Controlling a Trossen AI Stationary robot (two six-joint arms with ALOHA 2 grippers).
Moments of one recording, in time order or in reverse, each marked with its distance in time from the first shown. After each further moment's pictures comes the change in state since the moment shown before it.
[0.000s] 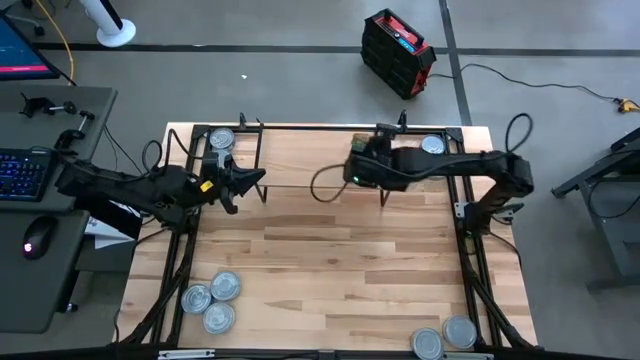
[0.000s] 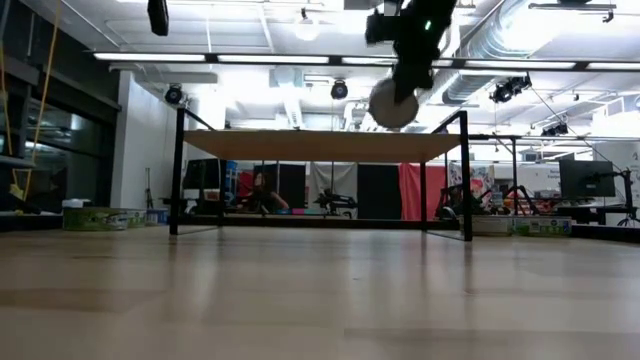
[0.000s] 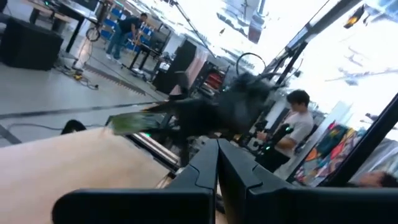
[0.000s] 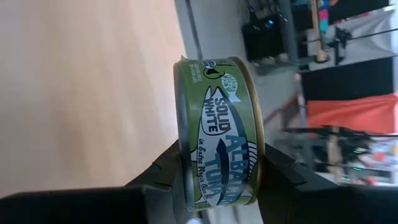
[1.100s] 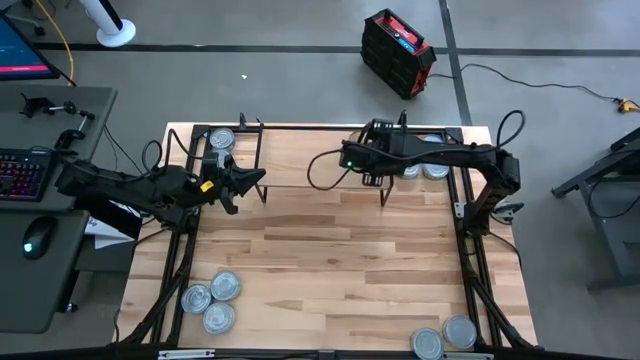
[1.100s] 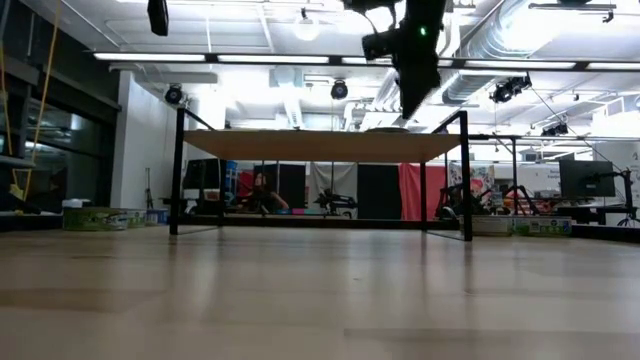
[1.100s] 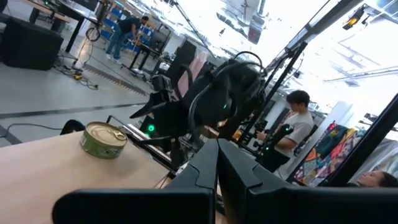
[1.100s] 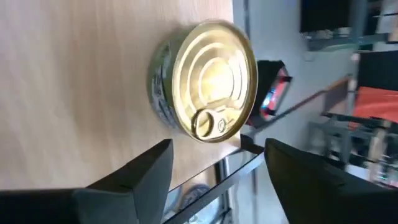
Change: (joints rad) left arm 0.000 0.000 0.000 -0.001 0.000 0.019; right arm -0.087 0.085 0.162 -0.227 -0.241 -0.001
